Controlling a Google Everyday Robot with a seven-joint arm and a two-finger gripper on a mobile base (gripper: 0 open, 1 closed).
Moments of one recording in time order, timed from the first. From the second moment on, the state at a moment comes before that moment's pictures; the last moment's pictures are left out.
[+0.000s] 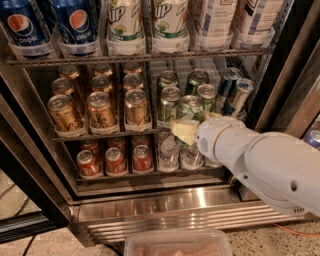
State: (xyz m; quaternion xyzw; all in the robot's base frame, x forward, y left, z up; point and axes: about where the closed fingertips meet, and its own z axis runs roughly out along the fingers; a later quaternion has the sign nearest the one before) arm 0.535 -0.095 0.859 -0.16 0.81 0.10 0.56
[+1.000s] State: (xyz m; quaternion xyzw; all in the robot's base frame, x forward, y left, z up) arm 0.517 -0.080 0.840 -0.22 0.82 0.16 0.50
